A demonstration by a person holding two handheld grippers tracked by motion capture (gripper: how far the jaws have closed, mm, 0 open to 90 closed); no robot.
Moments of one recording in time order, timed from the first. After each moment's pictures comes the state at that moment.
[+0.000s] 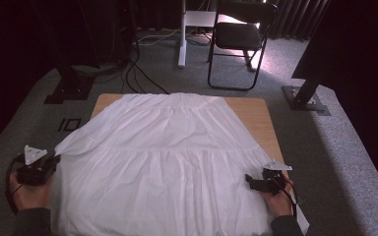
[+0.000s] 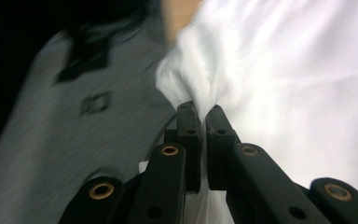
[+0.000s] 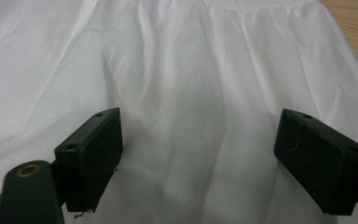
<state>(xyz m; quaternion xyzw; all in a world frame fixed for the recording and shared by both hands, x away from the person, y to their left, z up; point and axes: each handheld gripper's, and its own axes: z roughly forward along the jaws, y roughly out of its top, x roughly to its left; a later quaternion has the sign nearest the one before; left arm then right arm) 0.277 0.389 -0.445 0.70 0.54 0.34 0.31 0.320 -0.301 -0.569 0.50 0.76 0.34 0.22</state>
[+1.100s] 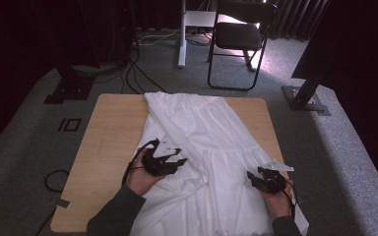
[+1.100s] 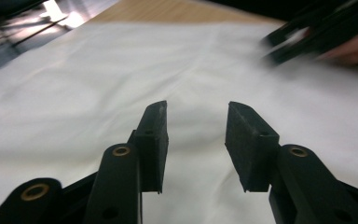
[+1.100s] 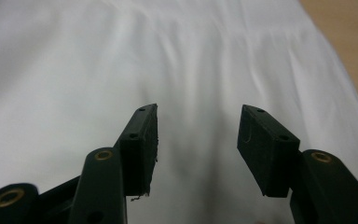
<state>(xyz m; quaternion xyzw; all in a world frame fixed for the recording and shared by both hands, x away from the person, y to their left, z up) 0.318 0.109 -0.432 0.86 0.24 0.19 0.41 0.309 -0.291 -0.549 0.51 0.75 0.36 0.22</state>
